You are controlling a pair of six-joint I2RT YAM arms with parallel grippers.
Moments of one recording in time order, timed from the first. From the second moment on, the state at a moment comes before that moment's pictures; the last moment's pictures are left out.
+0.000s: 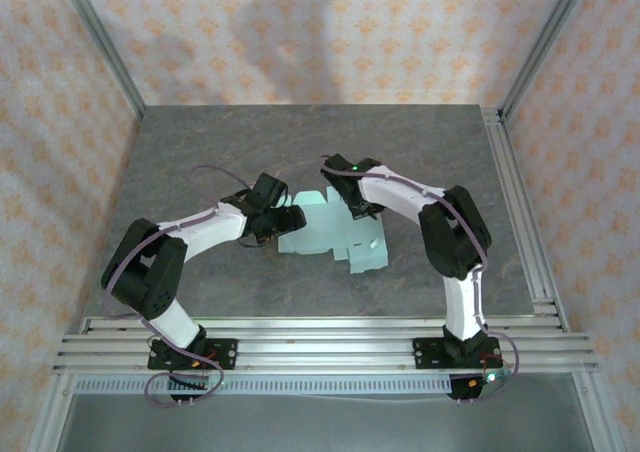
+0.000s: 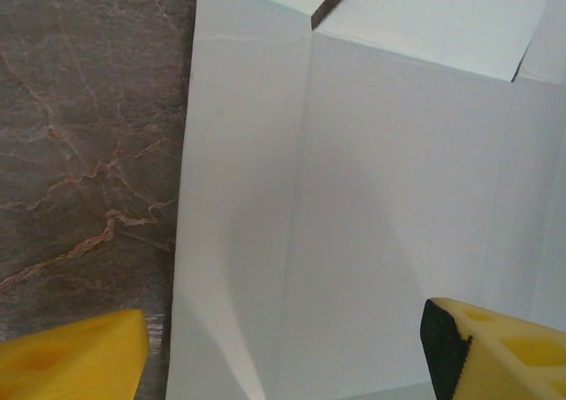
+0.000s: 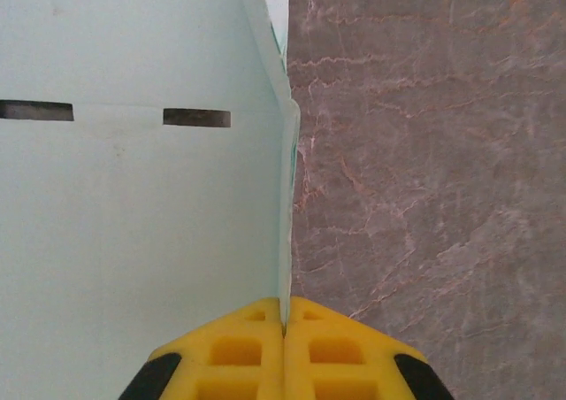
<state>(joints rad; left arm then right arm) -0.46 1.62 0.92 -0.39 0.08 -0.82 0.68 2.03 1.54 -1.00 0.60 0.44</state>
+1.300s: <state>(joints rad) -0.45 1.75 0.95 -0.30 0.23 -0.78 0.58 1.67 1.10 -0.46 -0.01 0.34</state>
